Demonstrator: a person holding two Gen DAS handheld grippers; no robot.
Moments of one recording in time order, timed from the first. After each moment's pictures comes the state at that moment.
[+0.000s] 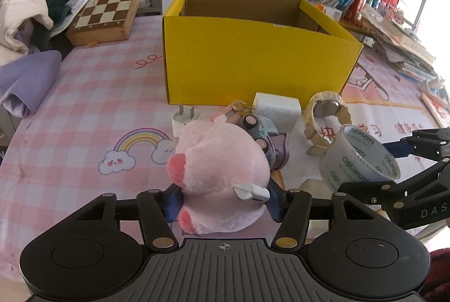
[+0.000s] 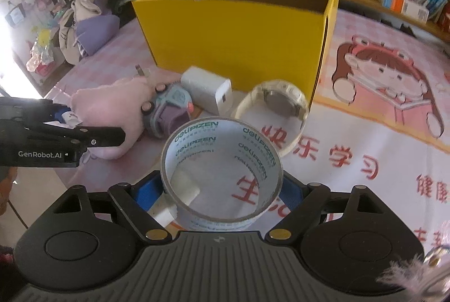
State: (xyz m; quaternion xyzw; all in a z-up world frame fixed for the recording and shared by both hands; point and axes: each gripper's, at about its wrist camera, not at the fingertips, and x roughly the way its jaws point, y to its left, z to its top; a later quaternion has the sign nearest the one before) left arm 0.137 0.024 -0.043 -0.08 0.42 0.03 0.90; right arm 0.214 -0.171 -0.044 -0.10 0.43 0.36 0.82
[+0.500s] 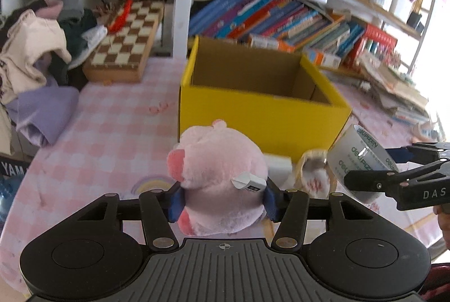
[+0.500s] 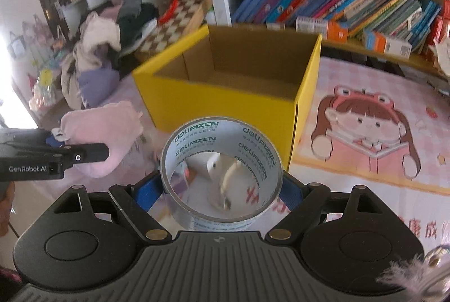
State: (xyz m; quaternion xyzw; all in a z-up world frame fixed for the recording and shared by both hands) left arm 0.131 0.033 0.010 -0.10 0.34 0.05 0.93; right arm 0.230 -0.184 0.013 -0.06 0.36 0.36 0.86
